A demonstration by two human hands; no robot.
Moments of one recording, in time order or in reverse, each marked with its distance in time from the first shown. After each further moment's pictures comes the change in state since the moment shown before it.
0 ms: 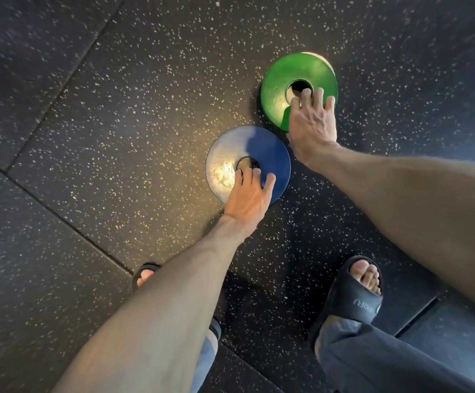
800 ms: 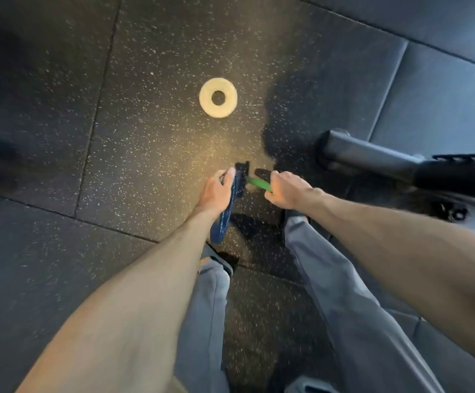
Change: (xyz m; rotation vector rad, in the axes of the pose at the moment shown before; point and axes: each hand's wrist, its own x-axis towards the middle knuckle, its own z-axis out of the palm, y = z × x) left_hand -0.159 0.050 -0.276 -0.951 -0.347 -0.394; right_hand -0.323 0.061 -0.151 0.734 -0.461 0.179
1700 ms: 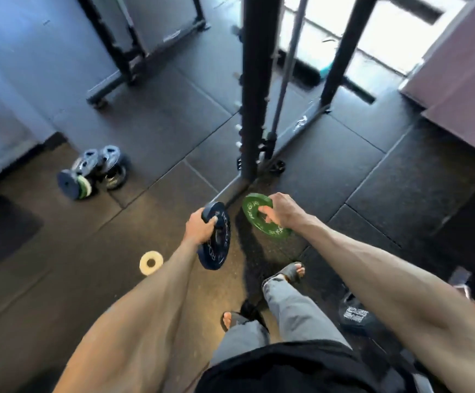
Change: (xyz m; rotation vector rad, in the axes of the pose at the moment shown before) left_hand -0.380 0.243 0.019 0.684 -0.314 0.710; right_hand -0.519 0.028 -0.022 1.036 0.810 0.641
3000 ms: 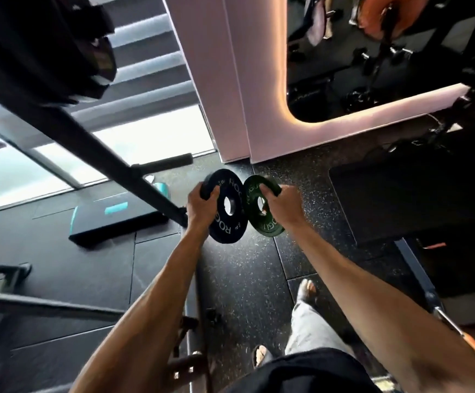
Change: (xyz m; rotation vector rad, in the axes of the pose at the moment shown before) left_hand 0.150 0.671 0.337 0.009 -0.372 0.787; right_hand 0.079 0.290 -0.454 0.985 1.234 0.453
